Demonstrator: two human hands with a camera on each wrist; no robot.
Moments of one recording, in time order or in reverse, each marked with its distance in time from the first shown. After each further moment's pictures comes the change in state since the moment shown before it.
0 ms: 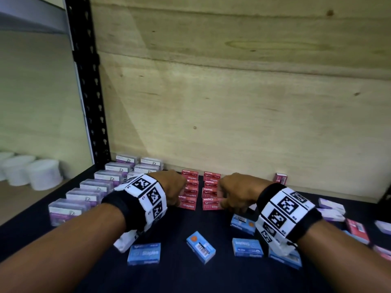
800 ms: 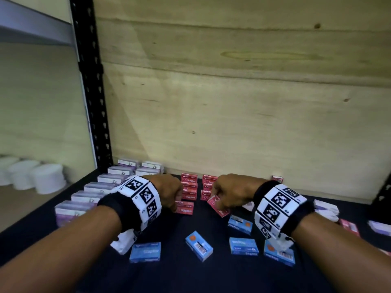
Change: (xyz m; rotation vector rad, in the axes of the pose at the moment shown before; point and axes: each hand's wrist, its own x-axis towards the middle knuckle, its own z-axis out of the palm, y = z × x) left_hand 0.005 -0.011 0.006 0.027 -0.011 0.042; right_hand -0.002 -0.002 -0.006 -0.034 0.002 -0.078
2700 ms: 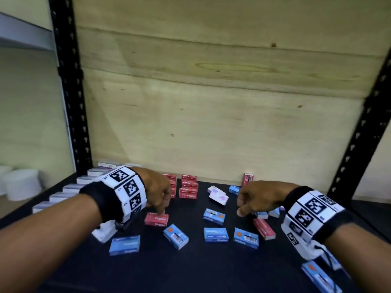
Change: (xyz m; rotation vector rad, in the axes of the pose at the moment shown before) left_hand -0.022 0.029 -0.021 -0.019 -0.148 0.027; right_hand -0.089 0.079 0.010 0.091 -0.029 0.217
